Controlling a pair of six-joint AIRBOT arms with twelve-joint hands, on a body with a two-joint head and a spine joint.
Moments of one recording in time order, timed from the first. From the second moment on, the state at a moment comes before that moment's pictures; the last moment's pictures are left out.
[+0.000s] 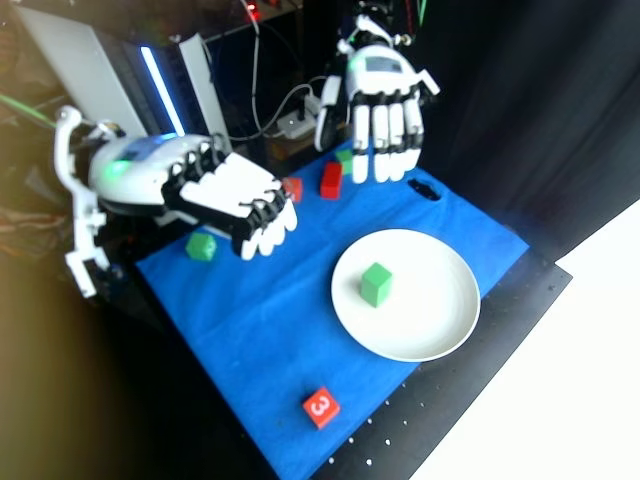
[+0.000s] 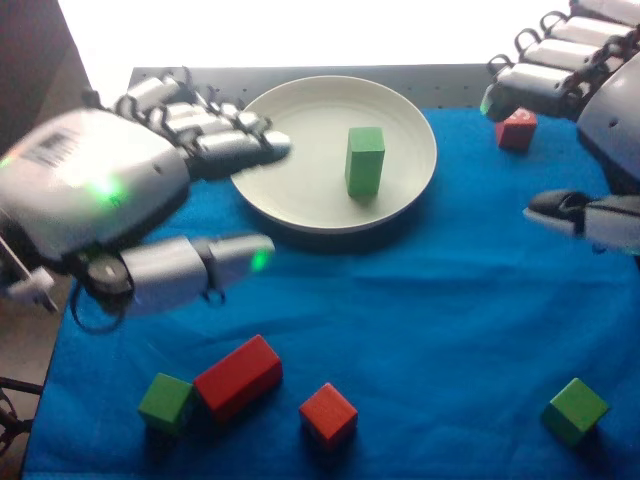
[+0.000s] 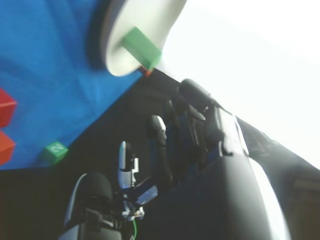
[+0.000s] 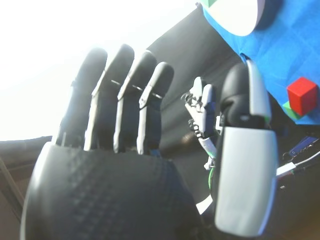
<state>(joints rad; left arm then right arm) 0.84 -0.83 0.82 -0.21 -0.91 1.45 -0.84 -0.83 0.81 -2.92 -1.05 1.67</state>
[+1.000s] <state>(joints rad) 0.83 -0.83 0.85 -0.39 -1.02 1.61 -0.57 -1.20 1.20 -2.90 -0.67 1.82</state>
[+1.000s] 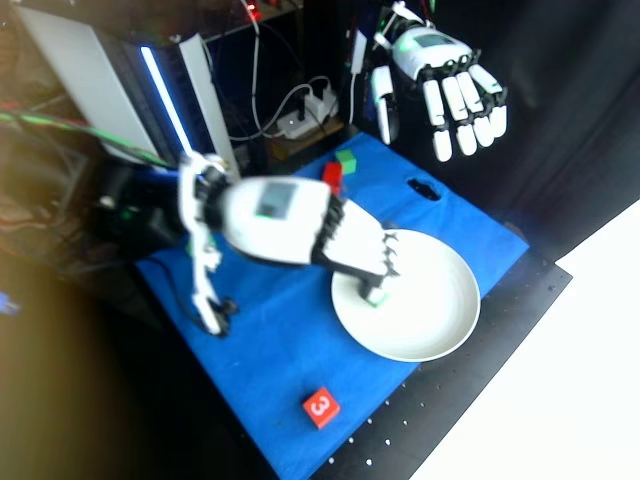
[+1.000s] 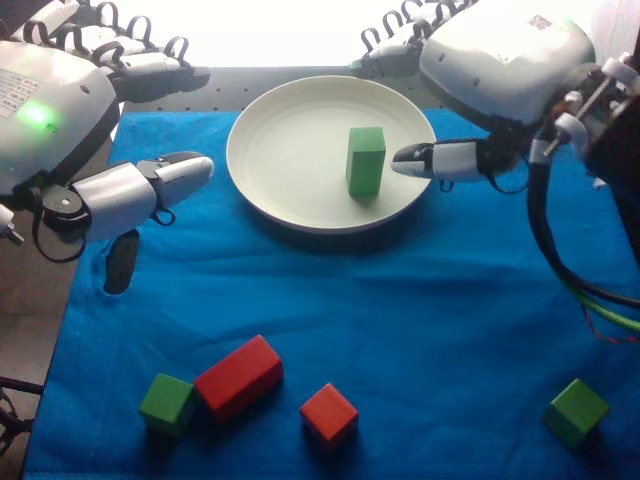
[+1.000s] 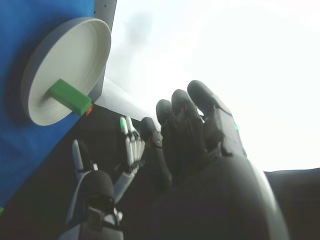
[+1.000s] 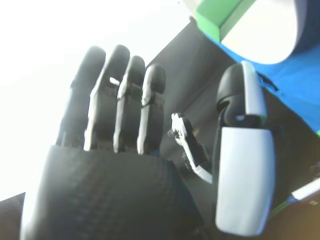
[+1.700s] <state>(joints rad) 0.82 -0.83 0.85 -0.38 -1.03 1.61 -0.55 -1.38 1.41 -2.83 -0.50 1.83</state>
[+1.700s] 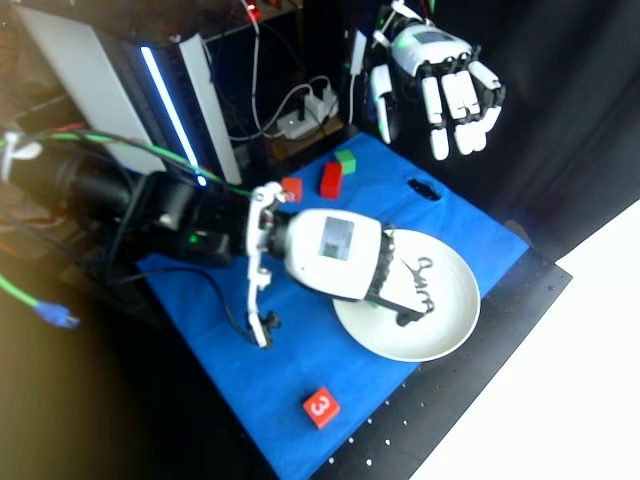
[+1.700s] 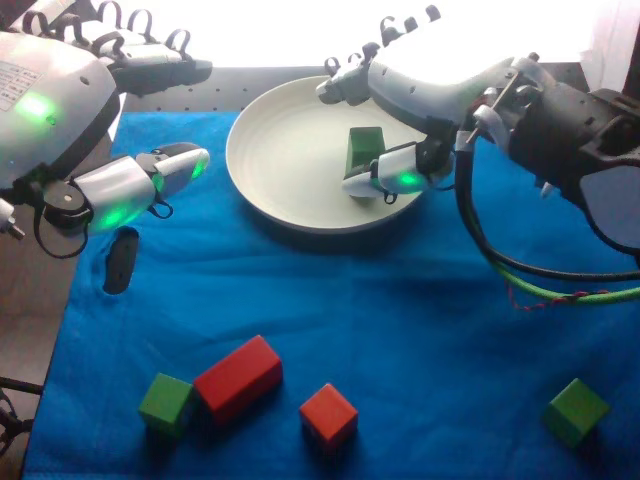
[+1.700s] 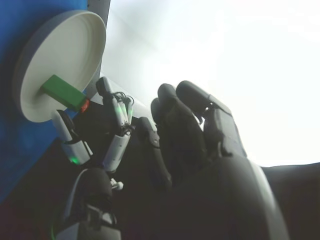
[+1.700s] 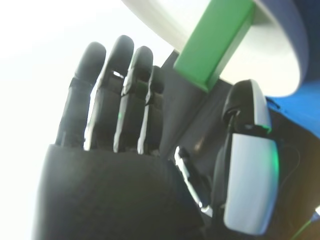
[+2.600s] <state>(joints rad) 0.82 -0.83 0.83 -0.38 -1.05 1.61 -0.54 -1.44 1.49 -2.78 -0.42 1.84</state>
